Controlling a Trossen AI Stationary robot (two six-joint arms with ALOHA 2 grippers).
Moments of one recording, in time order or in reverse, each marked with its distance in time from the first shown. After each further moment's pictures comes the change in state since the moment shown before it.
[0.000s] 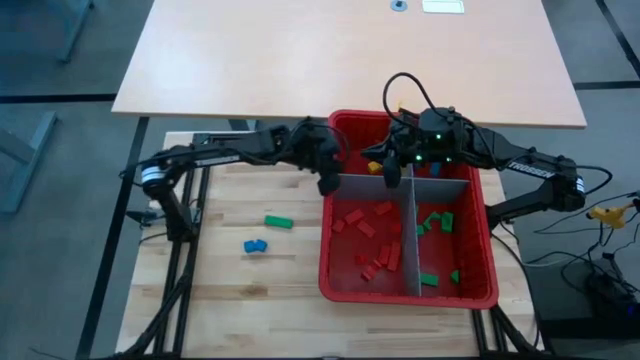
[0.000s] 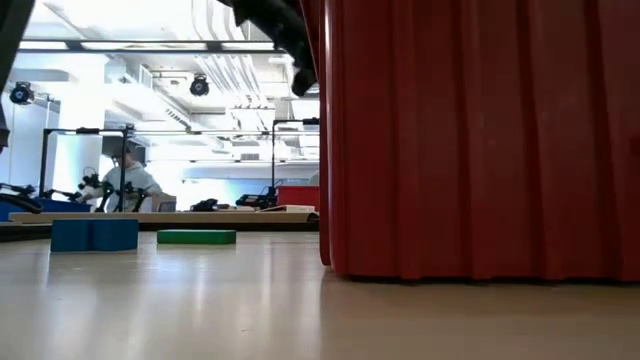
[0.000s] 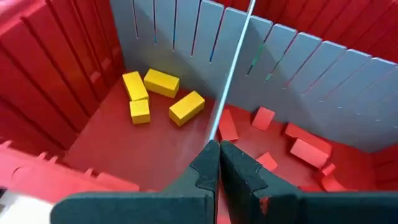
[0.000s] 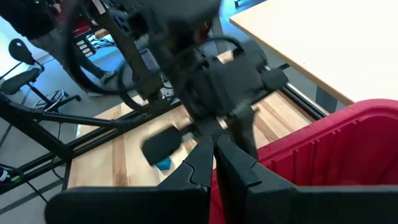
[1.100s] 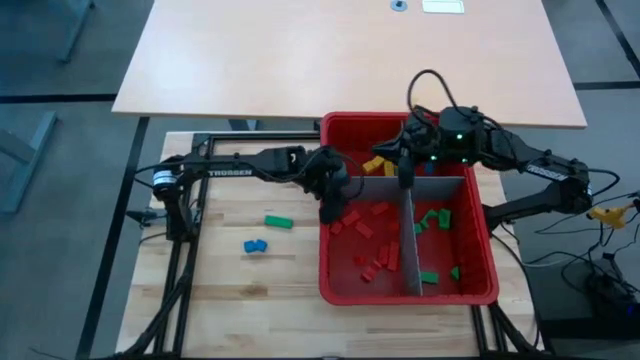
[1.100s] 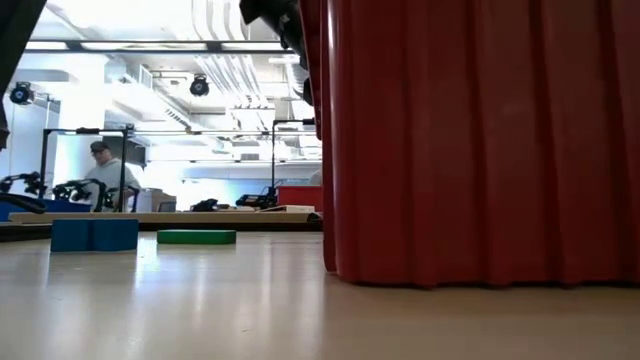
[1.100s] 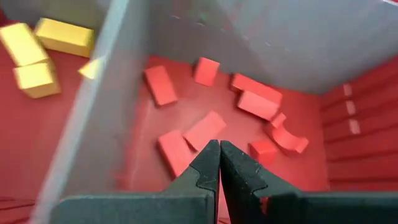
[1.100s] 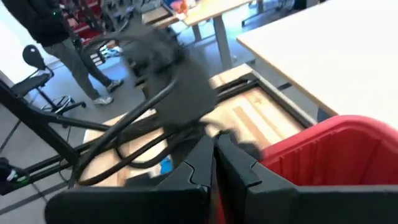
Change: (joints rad) left arm -0.123 0.127 0.053 -0.131 0.121 -0.031; right arm 0.021 -0.069 0.001 0.000 0.008 -0.040
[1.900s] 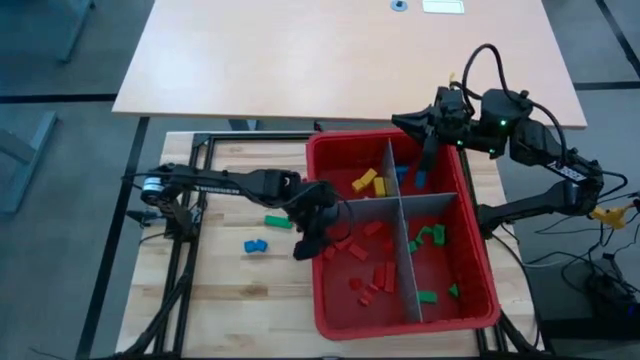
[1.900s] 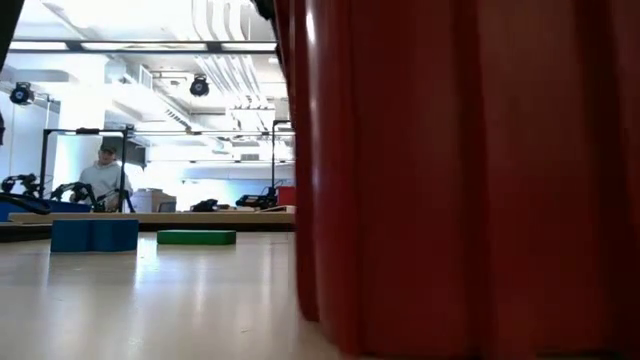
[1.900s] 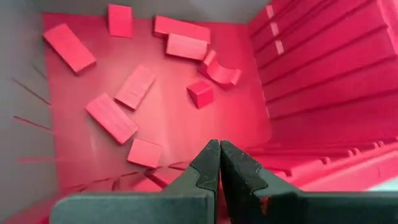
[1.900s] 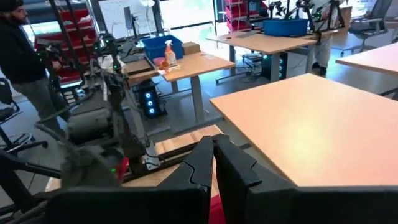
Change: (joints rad) left arm -0.204 -0.045 0.000 -0.215 0.145 0.015; right arm -0.002 -0.045 0.169 -0.008 0.148 -0.146
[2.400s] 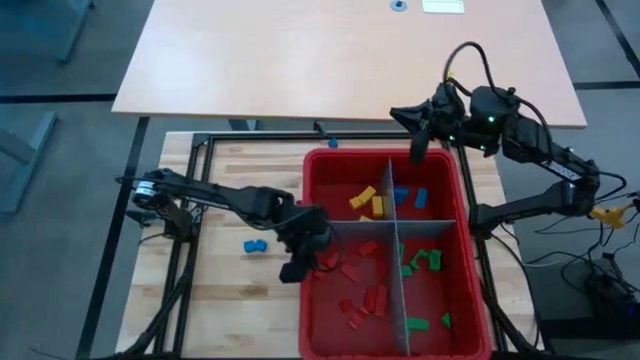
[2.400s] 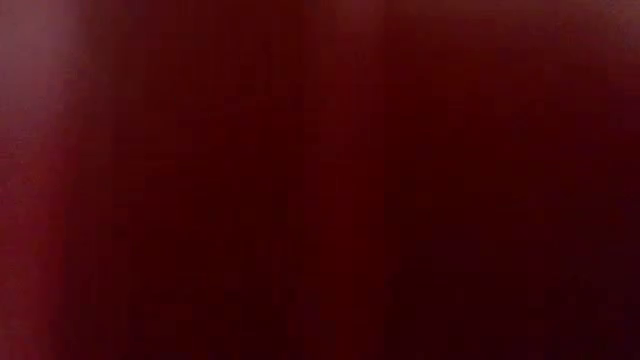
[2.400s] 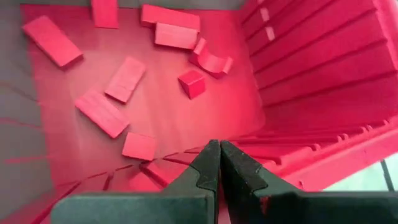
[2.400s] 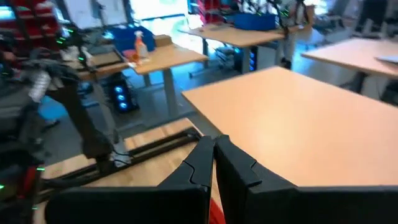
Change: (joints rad) left arm -0.138 -0.060 -0.006 -0.043 -0.025 -0.031; right arm -0.038 0.021 -0.002 -0.026 0.079 -0.023
